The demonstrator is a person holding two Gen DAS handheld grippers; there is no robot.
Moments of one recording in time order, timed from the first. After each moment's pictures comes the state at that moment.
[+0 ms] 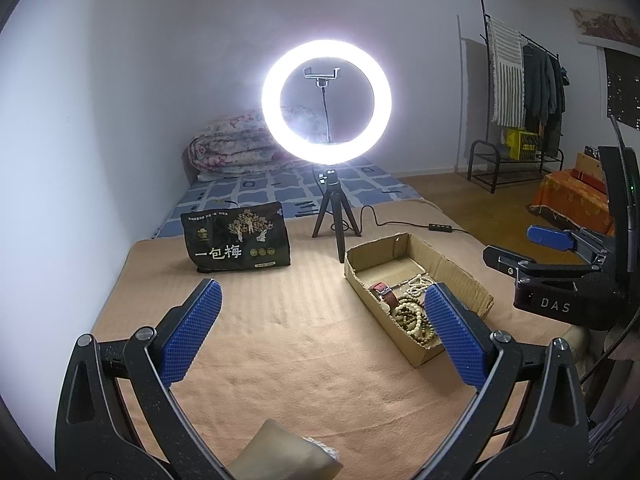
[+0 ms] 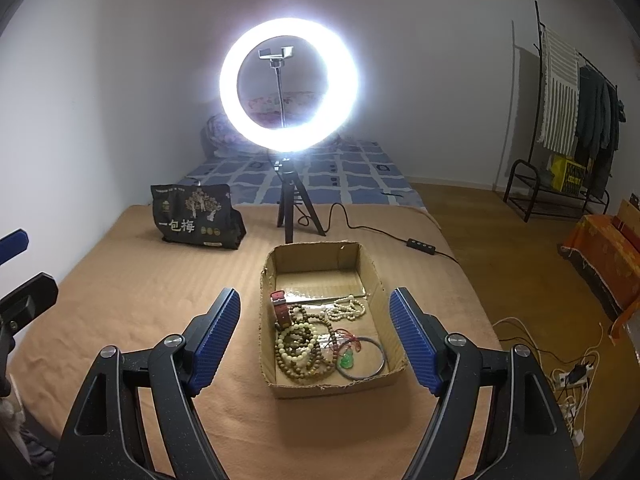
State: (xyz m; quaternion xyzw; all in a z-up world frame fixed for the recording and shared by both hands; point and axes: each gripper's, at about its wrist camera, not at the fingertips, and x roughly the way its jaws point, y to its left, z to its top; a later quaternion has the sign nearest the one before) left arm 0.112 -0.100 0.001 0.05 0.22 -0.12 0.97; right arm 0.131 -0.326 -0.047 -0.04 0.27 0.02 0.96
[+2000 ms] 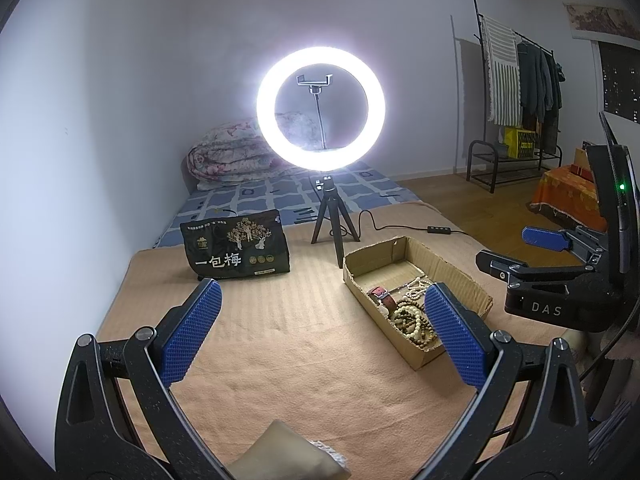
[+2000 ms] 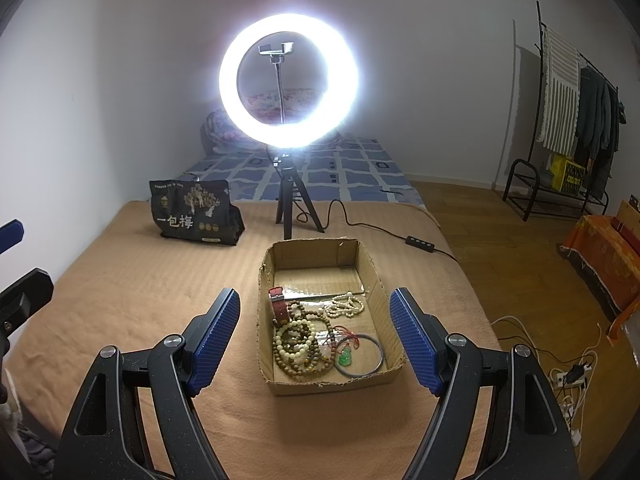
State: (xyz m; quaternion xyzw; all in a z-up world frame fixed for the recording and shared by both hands) left arm 0.110 -0.107 0.003 0.06 0.22 -0.13 0.97; right arm 0.131 -0.326 -0.049 -0.04 0.27 0.02 0.96
